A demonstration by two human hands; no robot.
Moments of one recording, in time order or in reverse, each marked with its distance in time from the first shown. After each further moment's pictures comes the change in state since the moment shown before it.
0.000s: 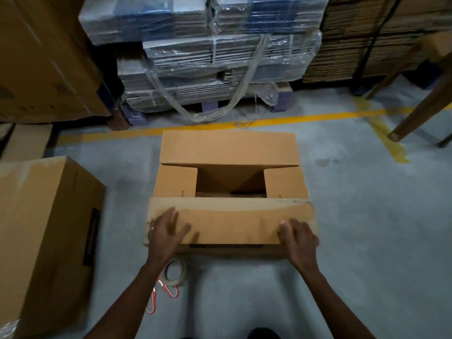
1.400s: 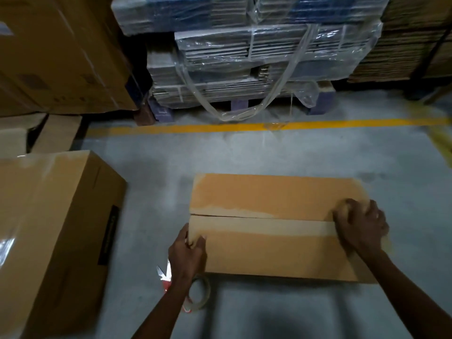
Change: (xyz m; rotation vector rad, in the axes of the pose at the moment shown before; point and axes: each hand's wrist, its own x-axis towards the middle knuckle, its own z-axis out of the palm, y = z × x) left_hand 0.024 -0.028 0.036 -0.041 0.308 -0.161; right_hand 0.166 0.015 -0.016 -0.419 0.130 -0.040
